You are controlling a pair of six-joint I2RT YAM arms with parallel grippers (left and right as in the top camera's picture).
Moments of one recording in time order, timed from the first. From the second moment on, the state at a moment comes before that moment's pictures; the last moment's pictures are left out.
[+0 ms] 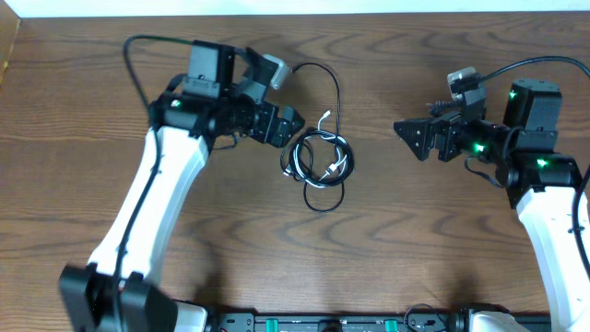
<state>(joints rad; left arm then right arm) -0.23 1.59 1.42 -0.82 0.50 0.18 -0.03 1.30 1.02 -0.46 -0.76 -0.04</state>
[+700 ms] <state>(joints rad) -0.23 2.05 1.42 -0.79 0.54 0.47 -0.03 1.32 1.02 -0.48 -0.77 -0.06</state>
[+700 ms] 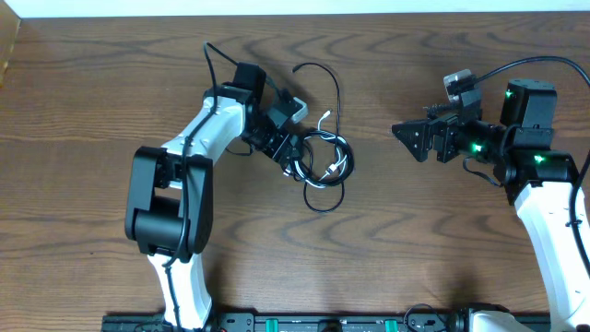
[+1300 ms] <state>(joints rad) -0.23 1.78 1.42 -0.76 0.53 0.29 0.06 1.32 1.02 -0.41 -0.75 -0.01</state>
